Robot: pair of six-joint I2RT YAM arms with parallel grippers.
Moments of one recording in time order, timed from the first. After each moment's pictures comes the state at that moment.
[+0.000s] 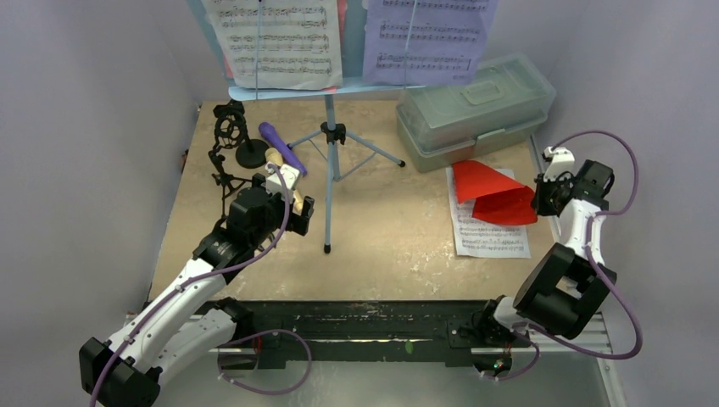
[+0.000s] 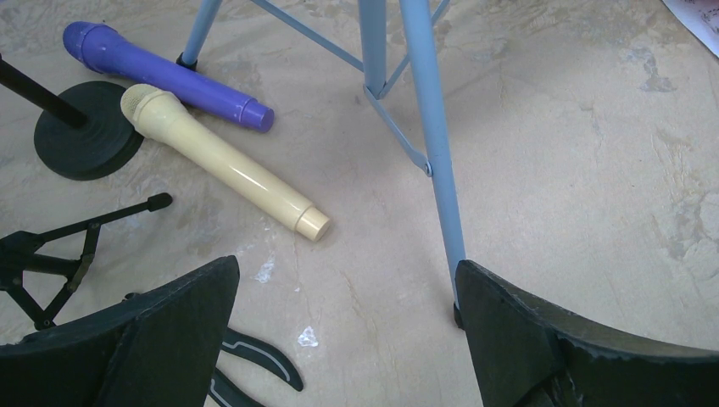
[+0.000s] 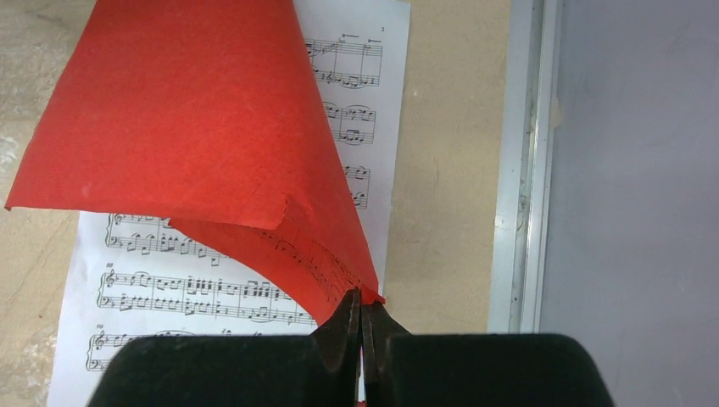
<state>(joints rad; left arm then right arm) -0.52 0.82 0.67 -0.26 -0.12 0.01 -0.60 1.37 0.97 -0.49 -0.41 -0.52</state>
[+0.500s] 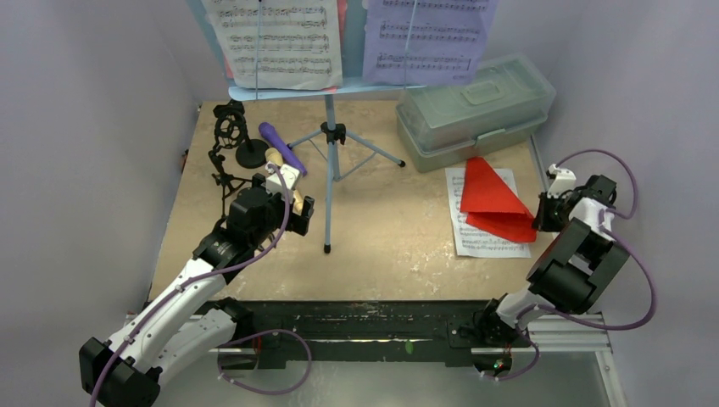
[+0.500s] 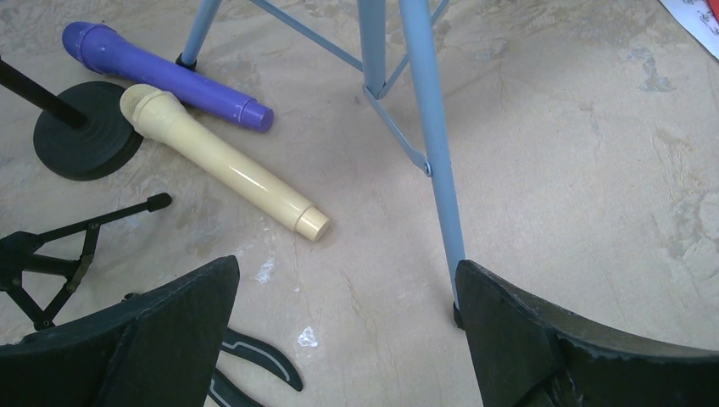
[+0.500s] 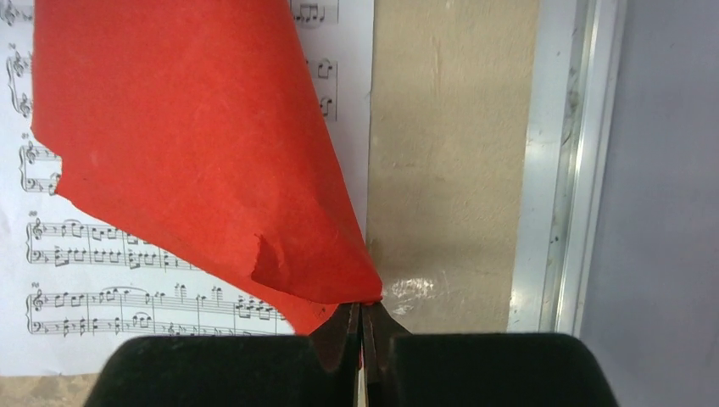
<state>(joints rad) -0.52 0.82 0.67 -0.26 -0.12 0.01 -0.69 1.53 0.97 -0.56 -0.42 -0.58</state>
